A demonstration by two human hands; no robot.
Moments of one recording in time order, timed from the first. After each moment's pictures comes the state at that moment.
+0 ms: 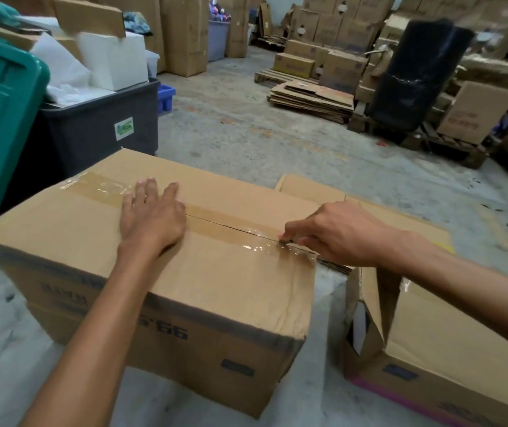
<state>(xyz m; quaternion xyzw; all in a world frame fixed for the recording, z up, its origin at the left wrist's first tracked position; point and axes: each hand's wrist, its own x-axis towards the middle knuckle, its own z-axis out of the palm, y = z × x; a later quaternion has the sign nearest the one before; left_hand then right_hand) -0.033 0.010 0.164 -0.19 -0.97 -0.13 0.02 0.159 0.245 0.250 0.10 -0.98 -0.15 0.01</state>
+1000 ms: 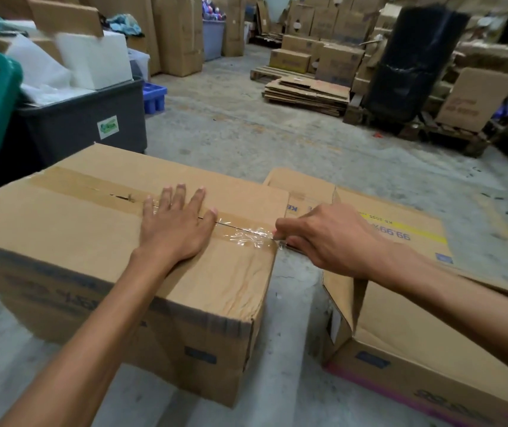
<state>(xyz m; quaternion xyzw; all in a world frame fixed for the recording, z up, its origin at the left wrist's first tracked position) 0.043 0.081 0.161 -0.27 -0.96 -0.08 0.01 0.215 0.285 0.229 0.09 -0.98 -0.14 0.06</state>
